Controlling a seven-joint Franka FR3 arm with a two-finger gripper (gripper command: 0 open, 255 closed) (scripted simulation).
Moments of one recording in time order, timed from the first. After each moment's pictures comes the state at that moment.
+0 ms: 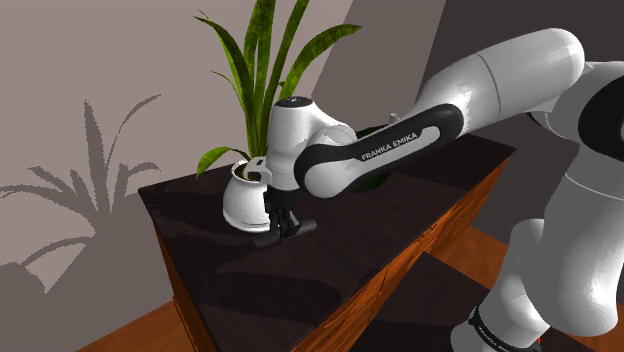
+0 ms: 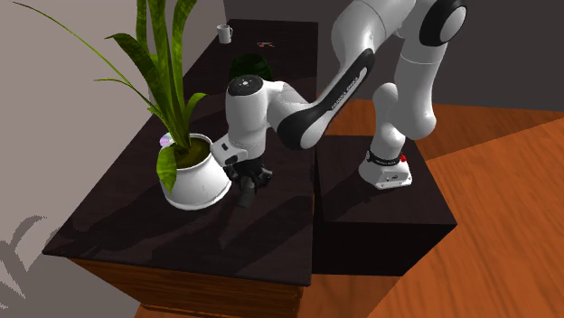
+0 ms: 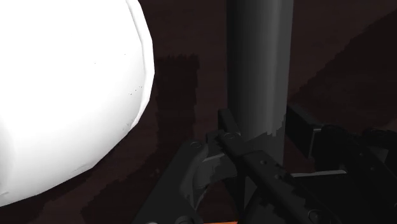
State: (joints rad) arm 0.32 0.08 0.20 -2.08 -0.07 2.22 -0.85
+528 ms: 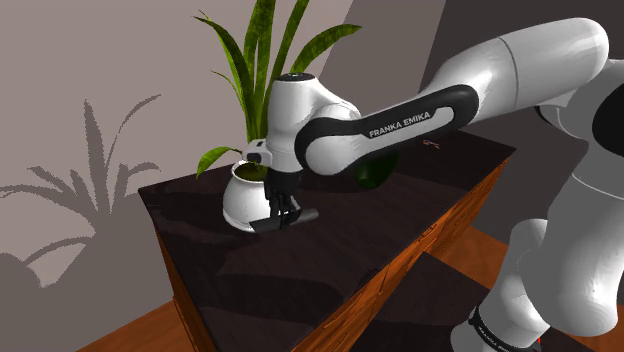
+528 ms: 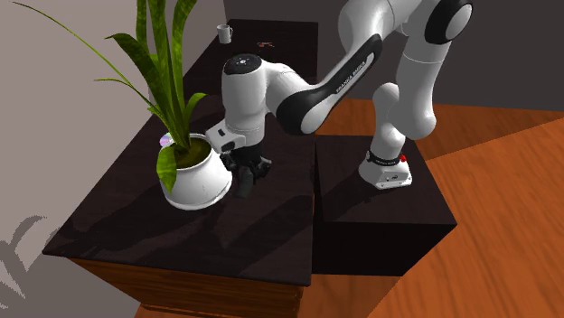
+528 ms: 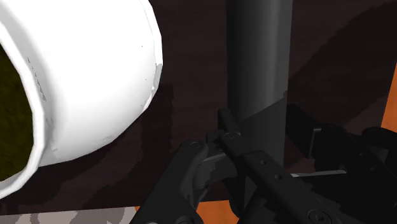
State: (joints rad) arm 0.32 0.03 0.20 -2.02 -0.06 2.12 -0.86
